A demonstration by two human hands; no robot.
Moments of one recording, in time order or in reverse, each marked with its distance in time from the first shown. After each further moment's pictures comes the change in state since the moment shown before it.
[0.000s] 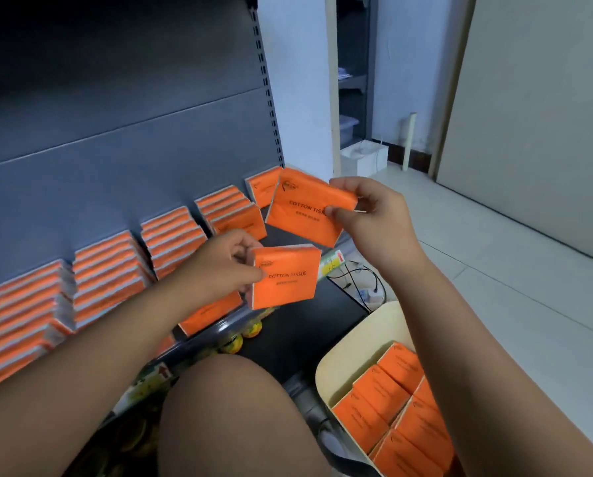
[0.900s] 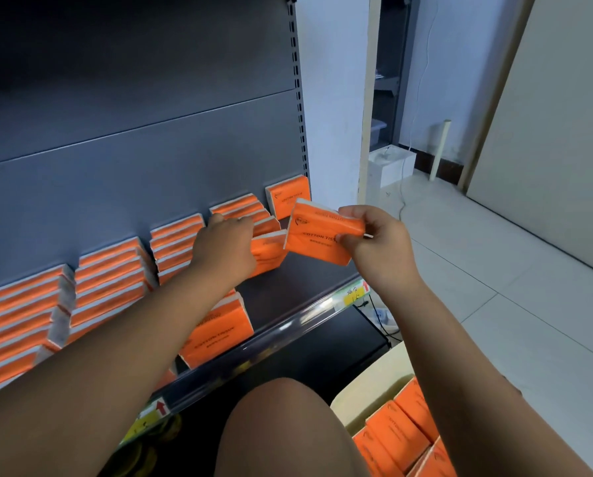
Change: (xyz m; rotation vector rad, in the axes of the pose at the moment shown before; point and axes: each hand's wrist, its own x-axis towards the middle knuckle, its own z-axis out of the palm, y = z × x) left_hand 0.109 -0.025 -0.025 0.978 0.329 0.052; right_hand 0.057 0.045 0.048 -0.072 0.008 0.095
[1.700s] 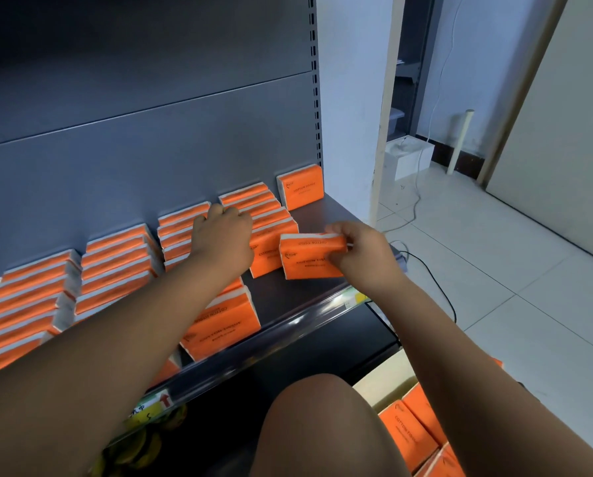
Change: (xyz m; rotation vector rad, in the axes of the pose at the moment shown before) left_hand 0.014 -0.017 0.020 0.228 -0.047 -0.039; right_hand 0.015 0.037 0.032 -0.379 -0.264 -0.014
